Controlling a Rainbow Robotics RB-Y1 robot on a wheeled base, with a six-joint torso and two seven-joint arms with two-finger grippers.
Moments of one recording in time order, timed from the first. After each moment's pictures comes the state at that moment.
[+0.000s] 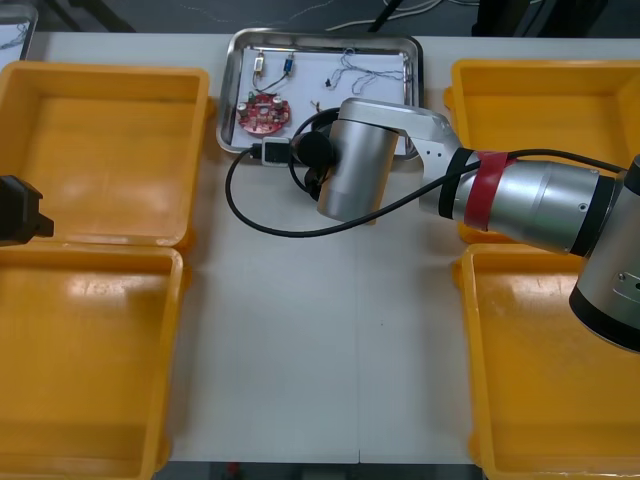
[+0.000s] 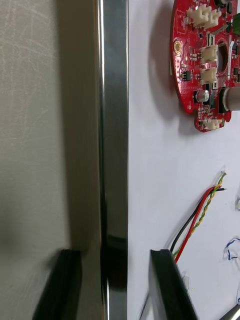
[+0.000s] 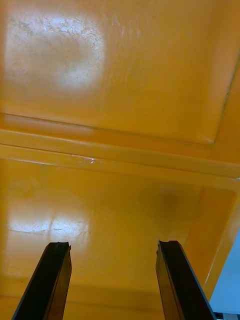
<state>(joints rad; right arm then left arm) -1.24 -0.39 1.21 -1.14 -0.39 0.90 1.74 -0.27 0.93 0.21 -2.21 0.93 1.87 -0.96</state>
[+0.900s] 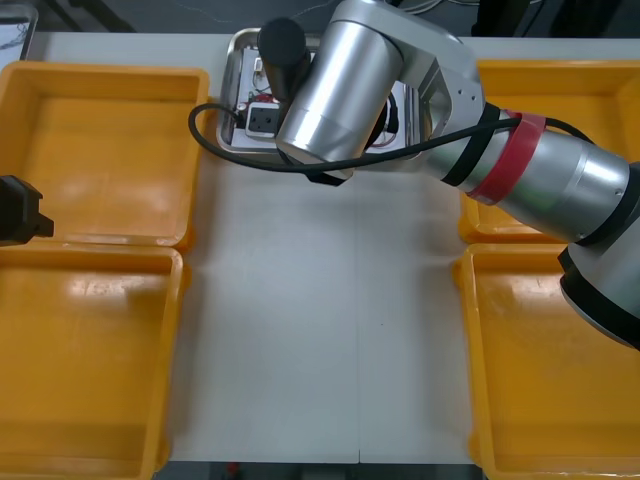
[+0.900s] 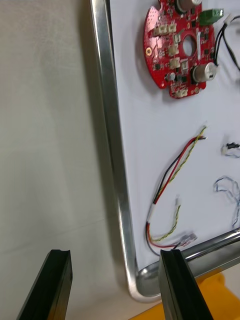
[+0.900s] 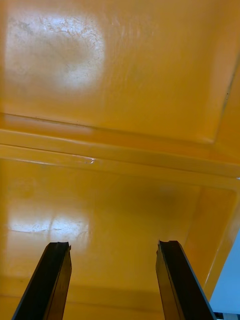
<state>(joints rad) -1.21 -0.39 0.86 -1.48 -0.51 1.51 1.84 -0.27 0.93 0.21 -2.21 0.93 1.87 -0.96</state>
